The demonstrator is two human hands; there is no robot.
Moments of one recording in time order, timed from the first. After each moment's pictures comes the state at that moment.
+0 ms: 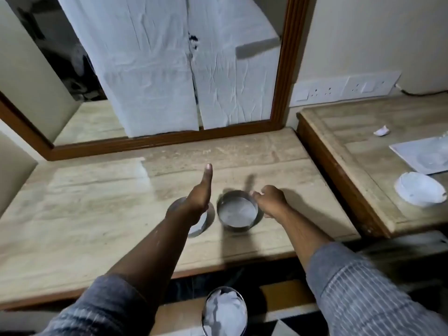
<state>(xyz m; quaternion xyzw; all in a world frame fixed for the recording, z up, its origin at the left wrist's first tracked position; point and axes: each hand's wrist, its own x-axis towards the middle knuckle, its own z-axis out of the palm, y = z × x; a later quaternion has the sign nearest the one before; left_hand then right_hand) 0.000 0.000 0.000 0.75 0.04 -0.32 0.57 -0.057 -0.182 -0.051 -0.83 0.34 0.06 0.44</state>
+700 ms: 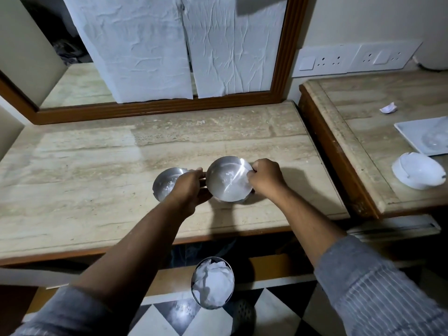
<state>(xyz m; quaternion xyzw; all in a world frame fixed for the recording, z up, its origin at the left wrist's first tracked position) -0.036 0.003 -0.034 0.66 0.16 -0.32 0.66 -0.083 -0.178 -0.027 -0.88 0.26 0.01 0.39</state>
